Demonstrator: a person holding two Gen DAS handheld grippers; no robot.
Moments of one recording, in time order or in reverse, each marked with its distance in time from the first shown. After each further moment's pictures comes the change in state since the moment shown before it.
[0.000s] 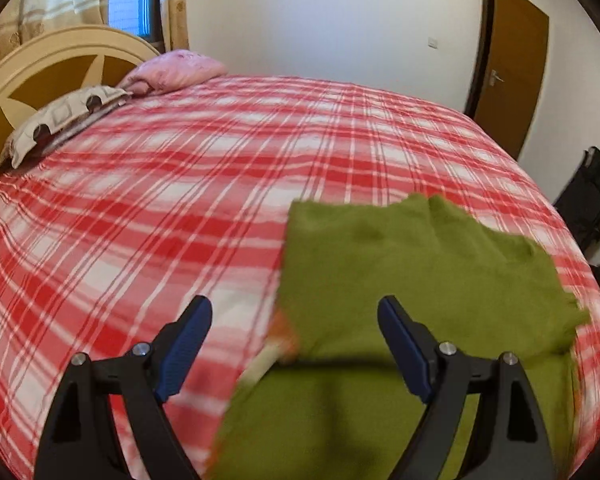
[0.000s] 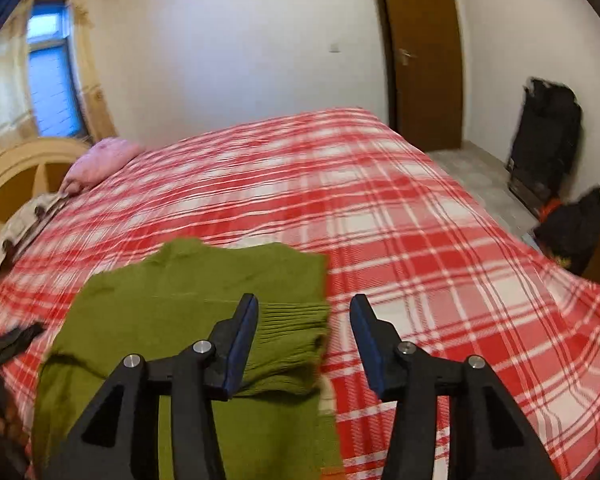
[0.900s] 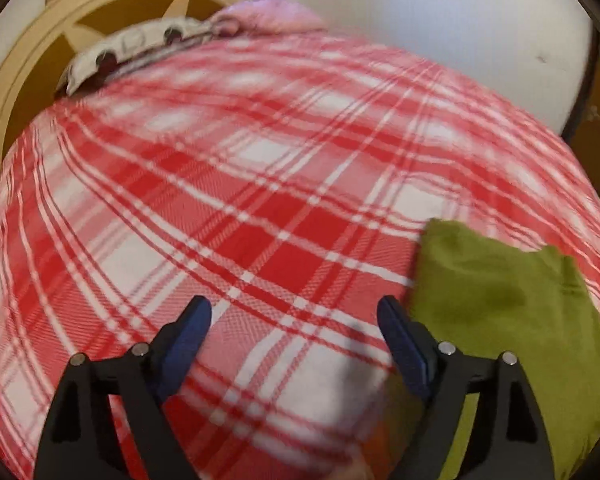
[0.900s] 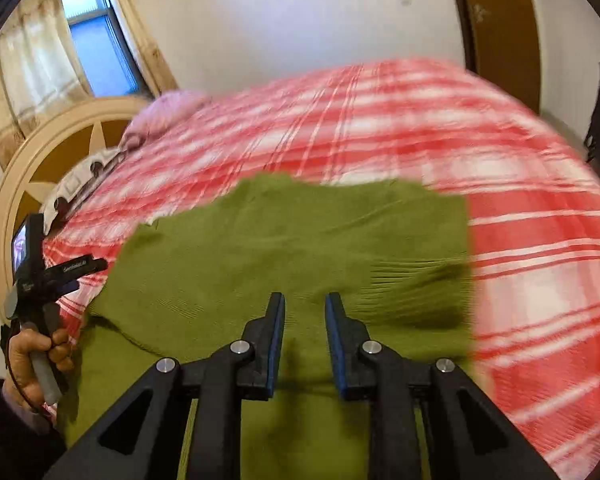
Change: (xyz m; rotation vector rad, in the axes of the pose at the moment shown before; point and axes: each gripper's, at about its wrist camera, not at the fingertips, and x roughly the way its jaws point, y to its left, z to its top) left arm 0.064 0.070 0.016 -0.223 0.129 0.219; right arm 0.057 0.030 -0.022 0.006 0.149 0.220
